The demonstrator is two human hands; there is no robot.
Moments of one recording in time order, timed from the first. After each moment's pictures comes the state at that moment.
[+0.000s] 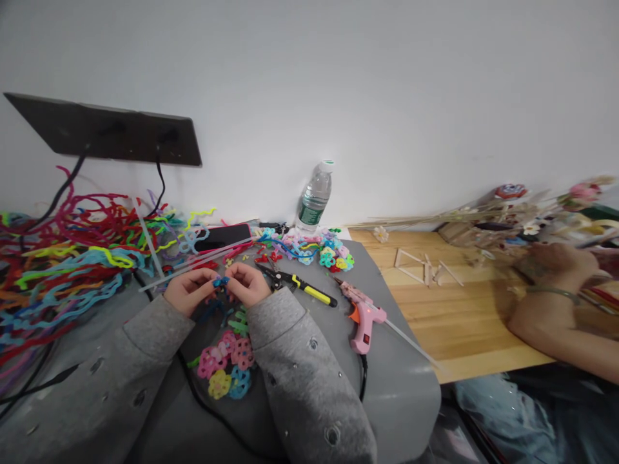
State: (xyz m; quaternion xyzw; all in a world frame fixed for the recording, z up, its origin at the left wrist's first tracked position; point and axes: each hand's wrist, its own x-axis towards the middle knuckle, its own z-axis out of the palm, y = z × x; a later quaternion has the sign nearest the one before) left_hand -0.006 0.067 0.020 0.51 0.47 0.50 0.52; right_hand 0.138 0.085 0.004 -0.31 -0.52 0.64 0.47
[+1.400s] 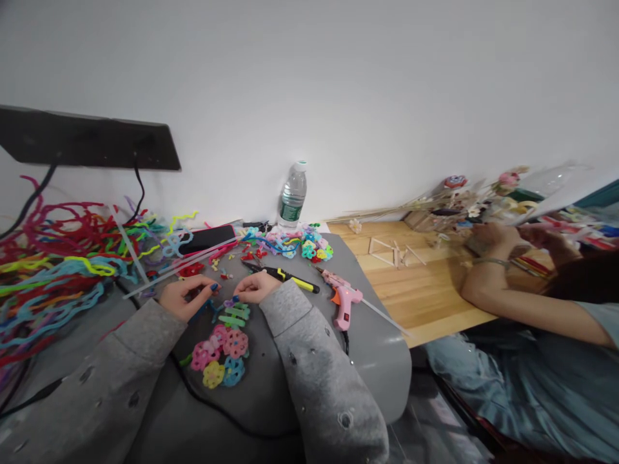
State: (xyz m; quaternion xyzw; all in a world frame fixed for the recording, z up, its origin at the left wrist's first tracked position) left_hand -0.008 0.066 0.015 0.78 0.45 0.38 0.21; right_hand 0.194 0.083 0.017 -0.45 -0.61 0.63 0.20
